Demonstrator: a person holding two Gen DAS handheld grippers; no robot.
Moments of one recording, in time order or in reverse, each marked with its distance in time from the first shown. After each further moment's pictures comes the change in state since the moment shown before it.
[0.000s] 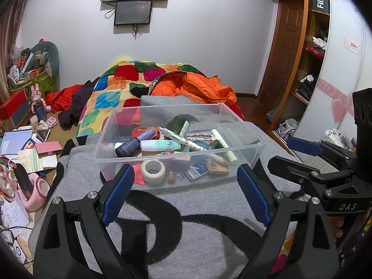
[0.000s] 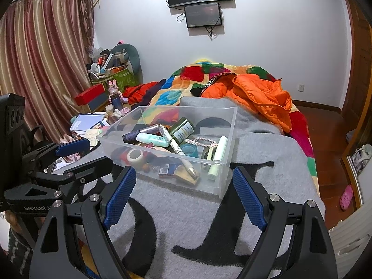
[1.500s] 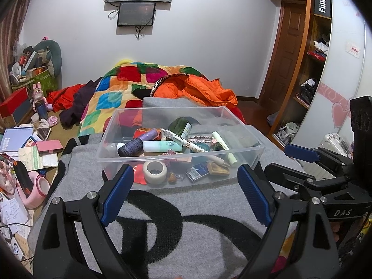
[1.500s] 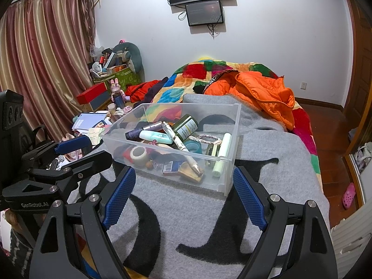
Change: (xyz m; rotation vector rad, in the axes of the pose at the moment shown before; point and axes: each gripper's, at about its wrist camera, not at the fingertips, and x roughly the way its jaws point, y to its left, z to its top) left arm -0.007 0.003 0.001 -0.022 -0.011 -0.002; right arm 0.002 0.004 -0.004 0.004 0.011 0.012
